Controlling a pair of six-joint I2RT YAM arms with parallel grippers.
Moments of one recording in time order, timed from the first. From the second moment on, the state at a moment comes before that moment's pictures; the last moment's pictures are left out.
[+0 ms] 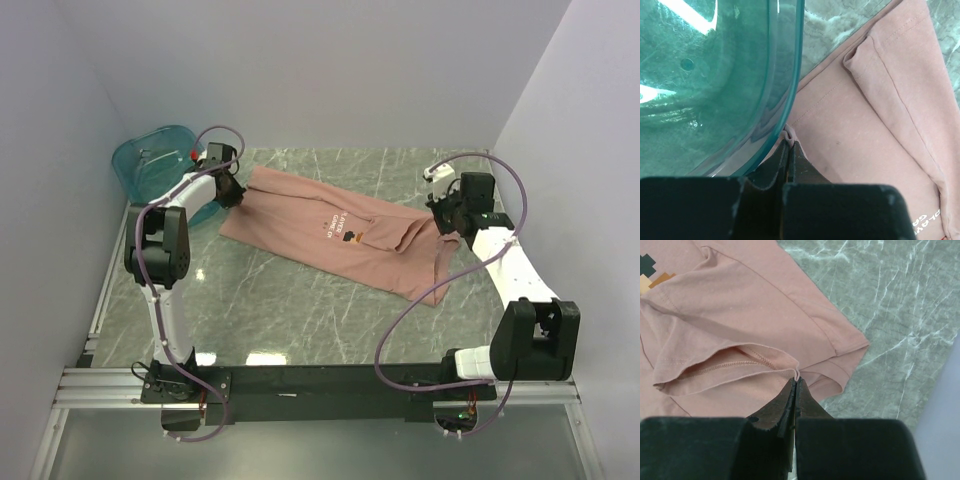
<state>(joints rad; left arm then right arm) -0.13 2.08 1.58 -0.45 -0.13 -0.77 -0.02 1.35 1.01 -0.39 -0.20 -0.49</state>
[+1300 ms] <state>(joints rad) -0.10 1.62 1.36 -0.21 -0.01 -0.69 -0.02 1.52 1.12 -0.39 -0.19 -0.48</state>
